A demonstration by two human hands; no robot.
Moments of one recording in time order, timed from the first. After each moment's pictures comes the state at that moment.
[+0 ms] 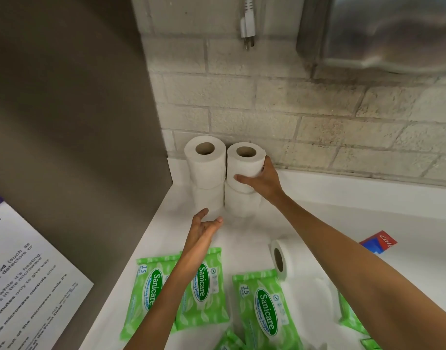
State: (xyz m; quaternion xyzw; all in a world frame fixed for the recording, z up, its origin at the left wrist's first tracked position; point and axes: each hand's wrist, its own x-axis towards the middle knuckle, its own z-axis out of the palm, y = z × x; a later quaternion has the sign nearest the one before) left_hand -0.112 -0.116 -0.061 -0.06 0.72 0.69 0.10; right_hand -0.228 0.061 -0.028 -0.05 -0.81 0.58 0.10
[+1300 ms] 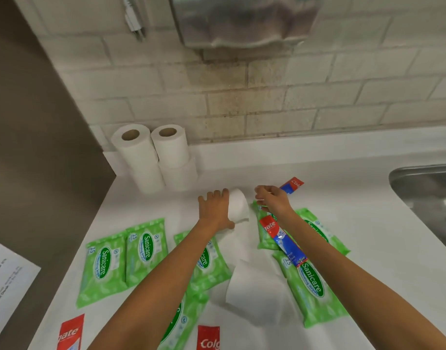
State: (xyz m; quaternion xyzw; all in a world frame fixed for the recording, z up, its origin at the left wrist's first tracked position) left_hand -0.077 0.047 -0.069 0.24 0.97 -0.02 0.06; right_hand -0.026 0.194 -0.060 -0.28 -0.68 0.68 0.06
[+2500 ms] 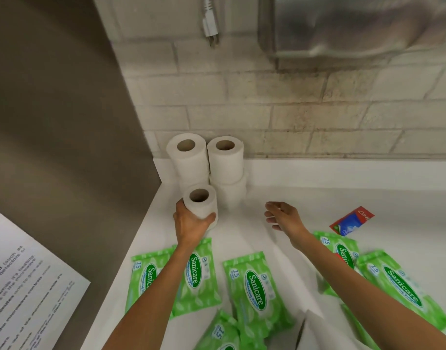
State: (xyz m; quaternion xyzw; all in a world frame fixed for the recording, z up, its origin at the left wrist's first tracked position) left_hand -0.152 -0.101 -0.093 -0.11 0.86 0.49 -0.07; right_hand -0.107 0.113 -0.075 -0.22 -0.71 0.67 0.00
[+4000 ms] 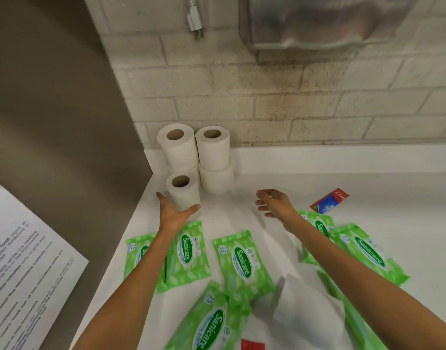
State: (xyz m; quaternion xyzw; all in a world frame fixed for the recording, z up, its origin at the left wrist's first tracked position) left_hand -0.140 -0.130 -0.090 -0.12 0.84 0.52 0.03; right_hand -0.077 0.118 -0.055 -0.21 -0.73 0.65 -0.04
